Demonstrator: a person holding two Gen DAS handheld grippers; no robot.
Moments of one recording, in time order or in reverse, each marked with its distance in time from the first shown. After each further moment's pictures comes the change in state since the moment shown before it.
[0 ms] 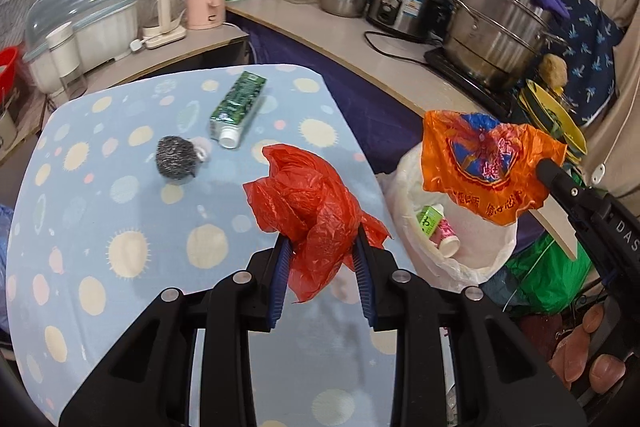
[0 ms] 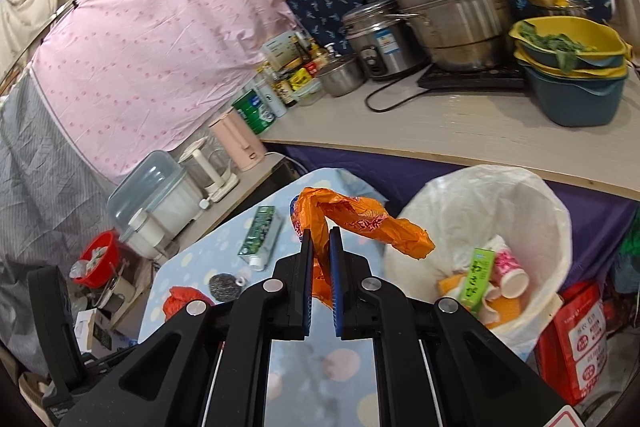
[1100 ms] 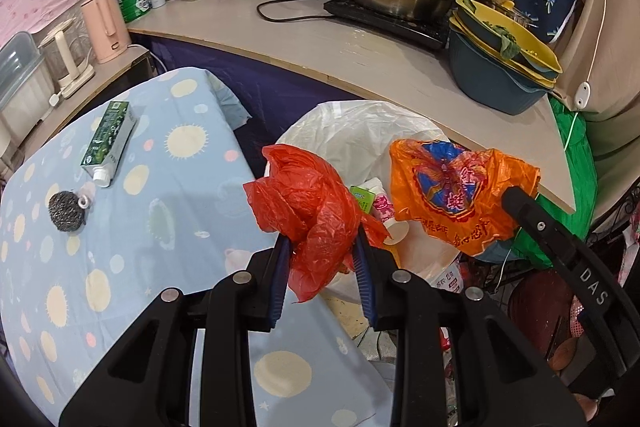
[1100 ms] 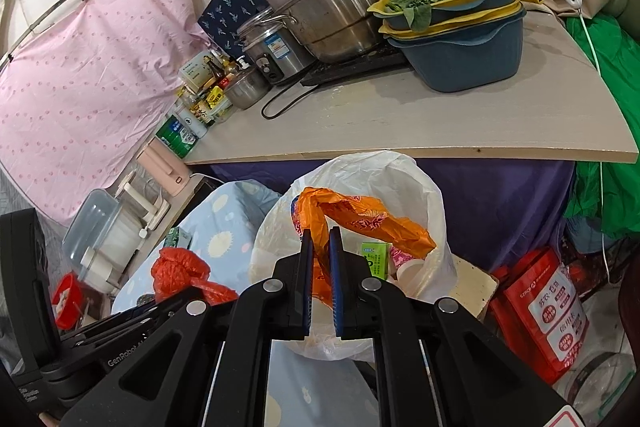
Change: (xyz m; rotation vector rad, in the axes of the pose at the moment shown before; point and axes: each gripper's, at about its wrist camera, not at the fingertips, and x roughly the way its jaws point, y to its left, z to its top) left arm 0.080 -0.154 0.005 0.250 0.089 -0.046; right arm -0.008 -0.136 -0.003 0.160 -0.009 -0.158
